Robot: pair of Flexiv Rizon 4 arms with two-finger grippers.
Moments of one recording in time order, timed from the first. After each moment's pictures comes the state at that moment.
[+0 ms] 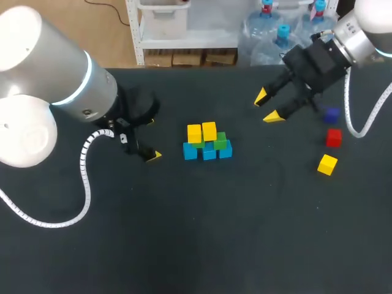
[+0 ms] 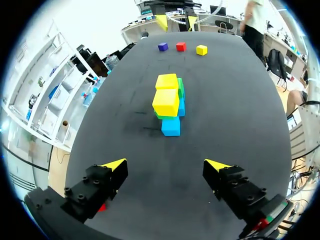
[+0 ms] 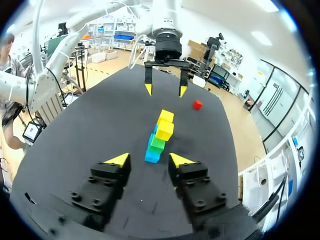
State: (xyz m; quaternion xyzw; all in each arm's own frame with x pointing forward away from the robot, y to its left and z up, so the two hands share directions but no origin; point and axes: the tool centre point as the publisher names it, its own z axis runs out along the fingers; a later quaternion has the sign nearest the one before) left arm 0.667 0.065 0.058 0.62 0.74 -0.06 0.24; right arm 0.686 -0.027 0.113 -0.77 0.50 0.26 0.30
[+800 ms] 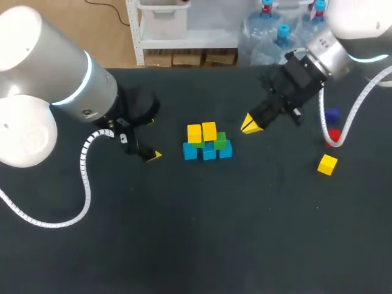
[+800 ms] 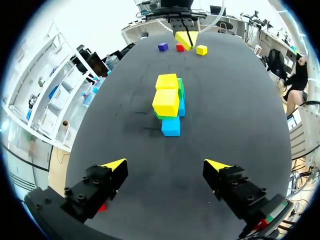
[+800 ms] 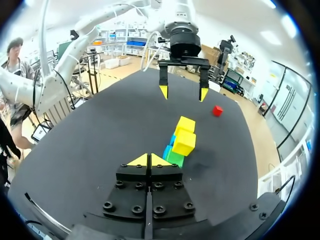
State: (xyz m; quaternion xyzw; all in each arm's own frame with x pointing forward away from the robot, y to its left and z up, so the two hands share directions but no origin) left arm 0.667 0.065 0.058 0.62 0.74 -0.06 0.24; right arm 0.664 0.010 0.081 -0.78 0.47 0.31 0.26
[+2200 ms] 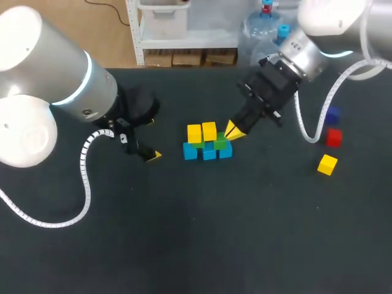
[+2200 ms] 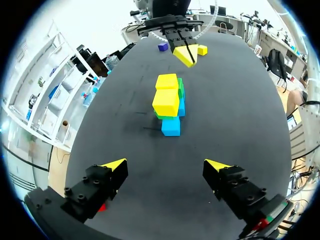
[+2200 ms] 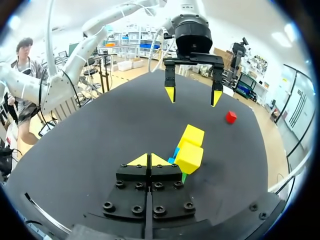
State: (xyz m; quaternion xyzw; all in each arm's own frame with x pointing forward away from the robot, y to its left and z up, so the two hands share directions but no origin) left arm 0.667 0.065 0.058 0.62 0.74 -0.06 0.24; right arm 0.662 0.043 0.064 -0.80 0.43 0.35 0.23
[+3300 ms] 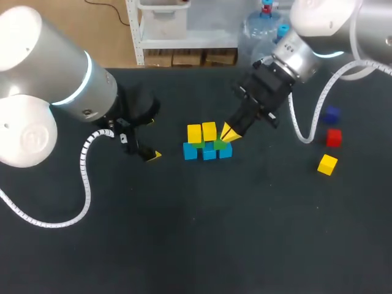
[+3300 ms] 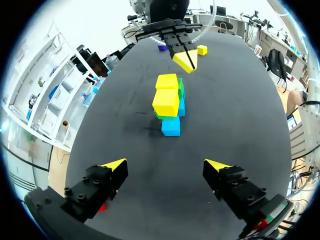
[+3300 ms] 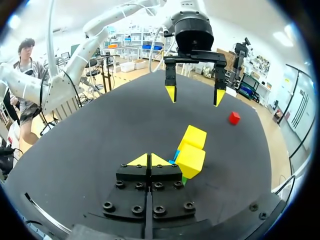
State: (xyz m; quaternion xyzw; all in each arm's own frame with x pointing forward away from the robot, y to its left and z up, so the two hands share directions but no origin) left arm 0.667 0.065 0.058 0.62 0.74 -0.06 0.24; right arm 0.662 0.052 0.057 -0.80 0.43 0.36 0.22
